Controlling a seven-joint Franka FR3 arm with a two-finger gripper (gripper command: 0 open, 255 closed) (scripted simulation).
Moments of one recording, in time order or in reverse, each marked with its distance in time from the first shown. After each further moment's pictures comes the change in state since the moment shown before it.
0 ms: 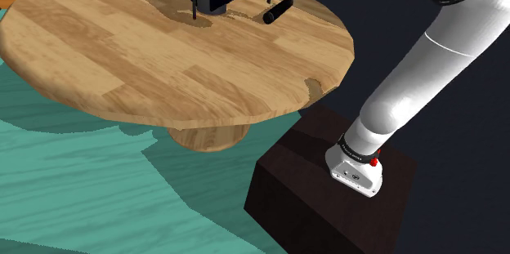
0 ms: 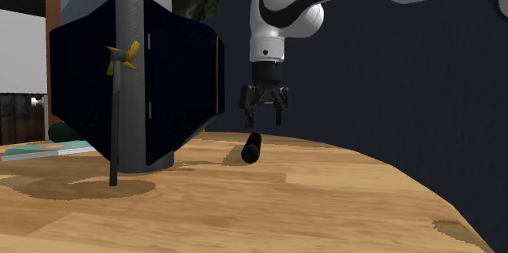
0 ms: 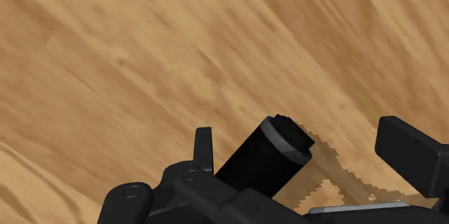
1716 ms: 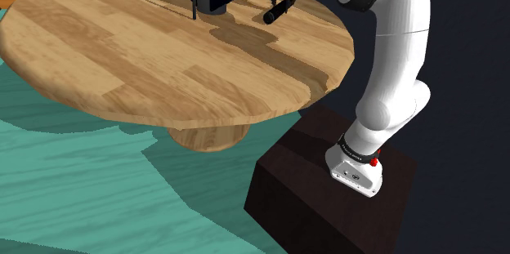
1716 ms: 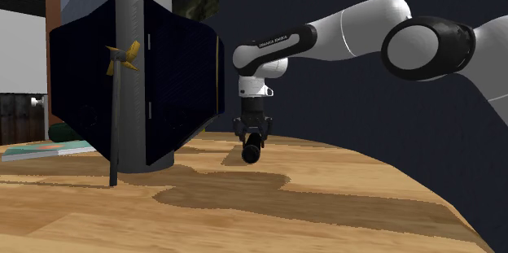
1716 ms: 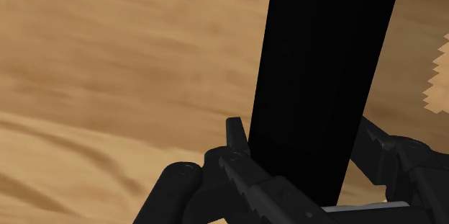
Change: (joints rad) arm -0.152 0.556 -0.113 0.565 0.115 -0.073 0.287
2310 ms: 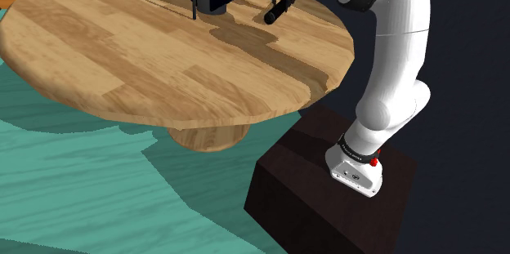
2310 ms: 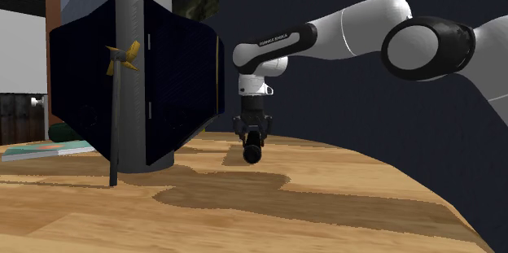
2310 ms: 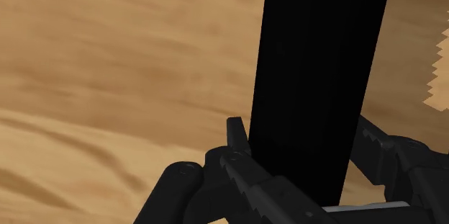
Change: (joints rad) arm 0.000 0.001 0.000 0.015 0.000 -0.014 0.002
